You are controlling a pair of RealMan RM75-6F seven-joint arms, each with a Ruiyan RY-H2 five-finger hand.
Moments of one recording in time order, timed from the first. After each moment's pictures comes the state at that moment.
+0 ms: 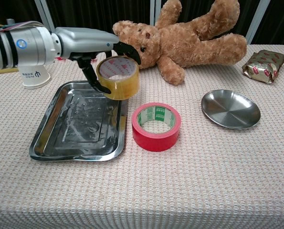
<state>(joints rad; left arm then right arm) -0.96 -1.49 -0.20 -1.40 1.39 0.69 0.07 0.21 -1.13 0.14 -1.43 -1.35 1.37 0.29</state>
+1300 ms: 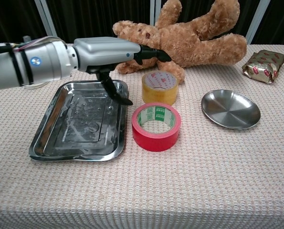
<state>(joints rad) -0.99 -1.54 -0.07 -1.40 1.54 0.87 -0.06 0.17 -1.15 0.18 -1.30 -1.32 1.33 0.43</state>
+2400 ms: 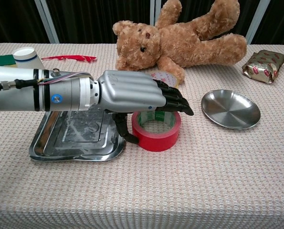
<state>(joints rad) -1.10 -1.63 0.00 -1.30 1.73 0.79 0.06 0.18 -1.18 0.17 -1.26 -1.33 1.28 0.46</state>
